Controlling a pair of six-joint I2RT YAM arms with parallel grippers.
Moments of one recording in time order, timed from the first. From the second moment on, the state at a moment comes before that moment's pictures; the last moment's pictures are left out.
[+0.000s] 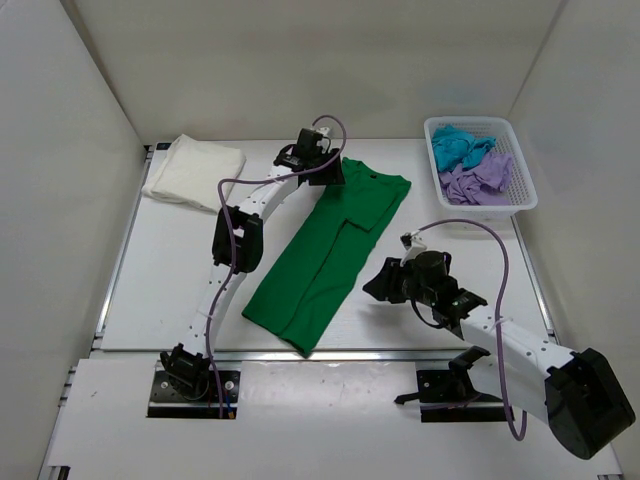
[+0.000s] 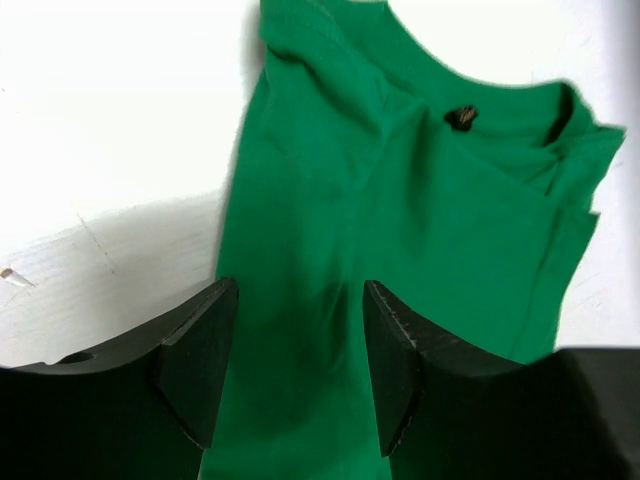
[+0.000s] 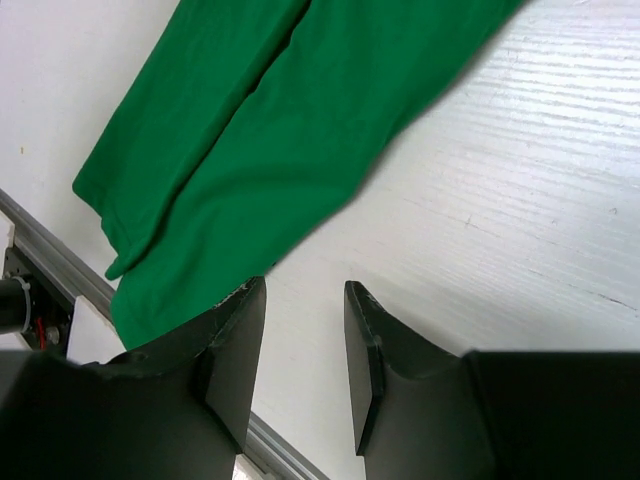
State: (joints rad) left arm -0.45 2.71 2.51 -0.51 0.21 -0.37; right arm 0.53 0.96 0.35 0.07 -0.25 0.60
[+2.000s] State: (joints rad) left arm -0.25 1.40 0.80 -0.08 0.20 -0.53; right arm 0.87 1.42 0.31 0.54 -0.24 0.90
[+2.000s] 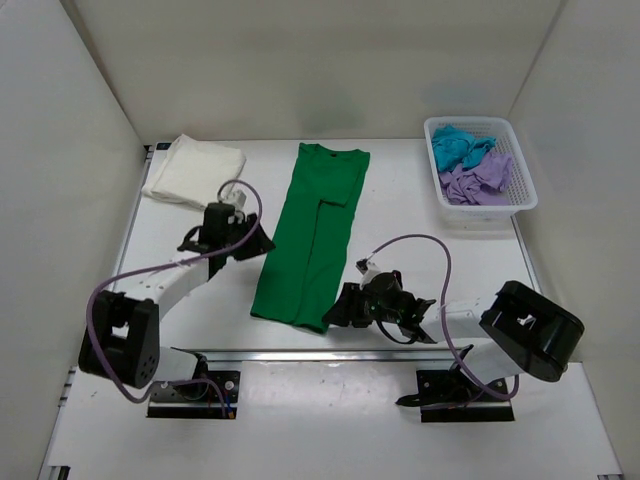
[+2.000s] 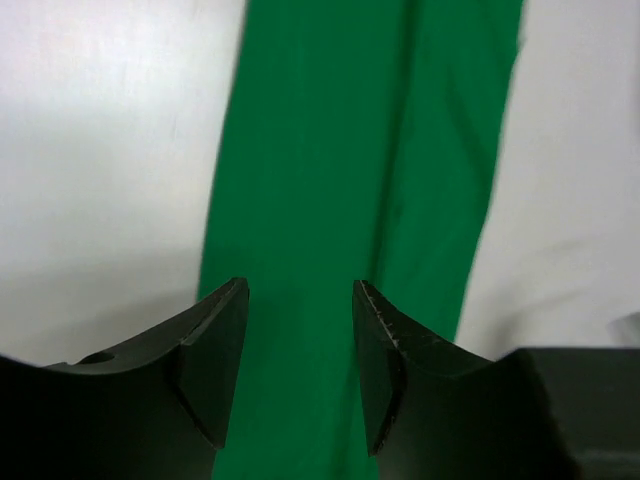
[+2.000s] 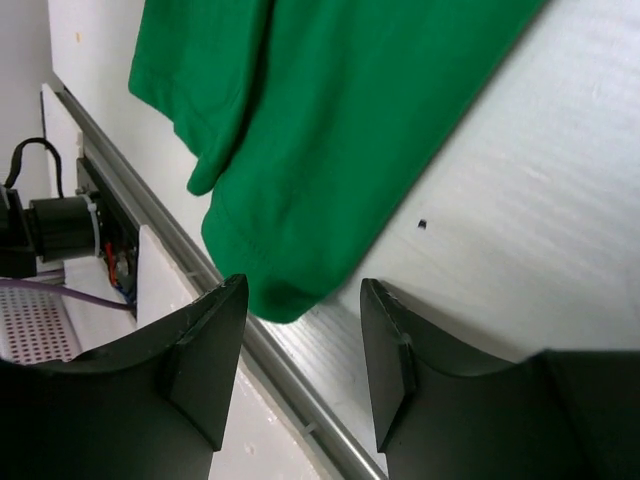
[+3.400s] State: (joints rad) left arm -0.47 1.03 0.27 -0.04 0.34 -0.60; right arm 0.63 0.92 0.16 0.07 -0.33 0.74
